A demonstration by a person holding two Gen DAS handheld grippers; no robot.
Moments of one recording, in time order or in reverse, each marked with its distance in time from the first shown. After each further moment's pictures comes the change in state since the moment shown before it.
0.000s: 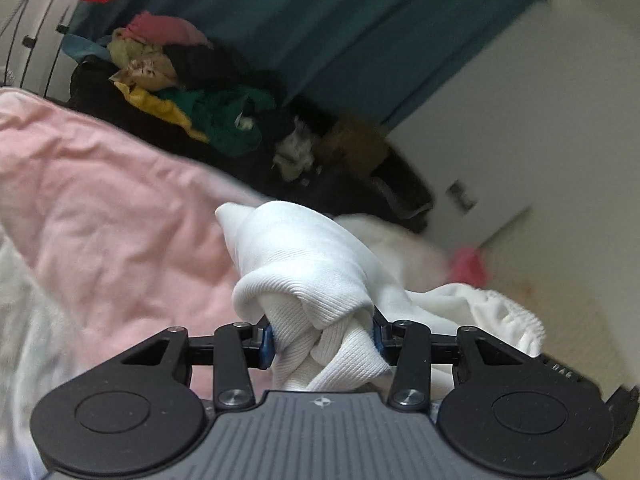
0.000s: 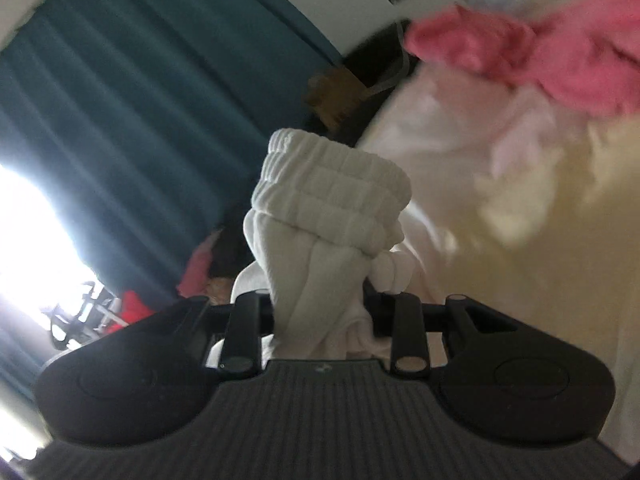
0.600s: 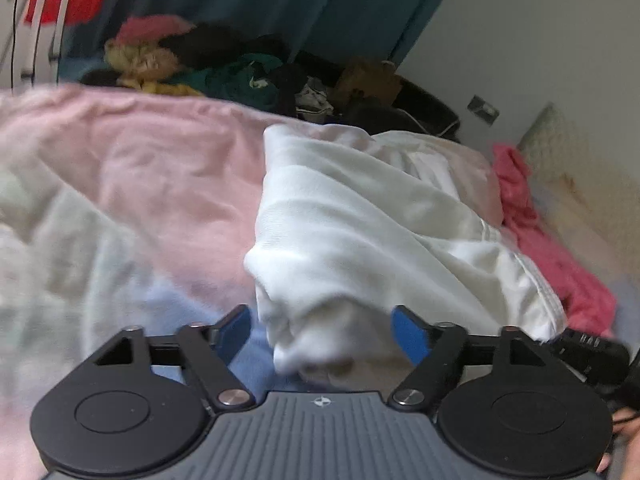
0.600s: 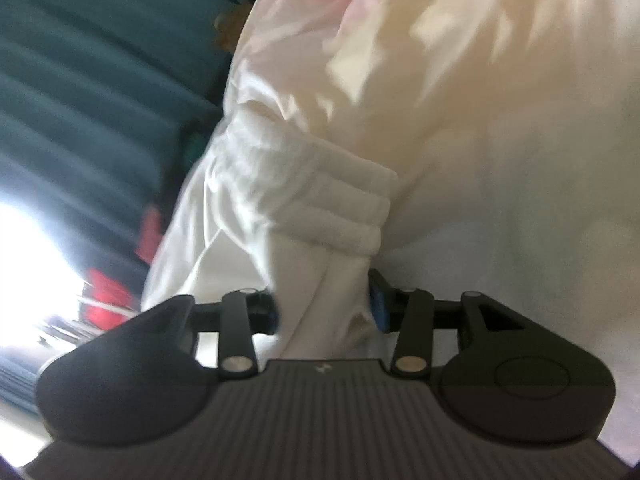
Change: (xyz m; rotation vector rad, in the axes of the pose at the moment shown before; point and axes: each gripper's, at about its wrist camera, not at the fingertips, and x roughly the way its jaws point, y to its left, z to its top) left arm -0.048 0.006 -0.071 0.248 0.087 0.124; right arm -0.040 -0.097 -0.078 0.147 0.176 -0.142
